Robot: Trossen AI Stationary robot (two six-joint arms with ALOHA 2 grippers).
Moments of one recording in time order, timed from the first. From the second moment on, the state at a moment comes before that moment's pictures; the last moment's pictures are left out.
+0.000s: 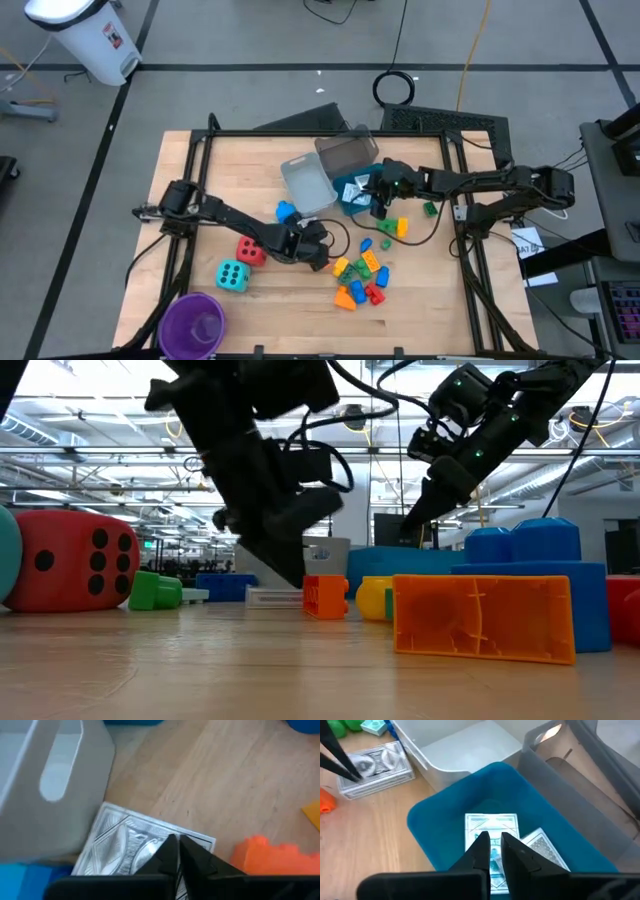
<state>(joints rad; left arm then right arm) -0.26 1.99 1.24 -0.43 -0.51 -0.69 -0.25 1.29 0.65 -0.04 0.07 -0.04</state>
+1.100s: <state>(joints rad) -0.40 1.77 1.24 -0.65 -0.20 -1.03 -0.13 1.27 0.65 -0.06 0.08 -0.02</state>
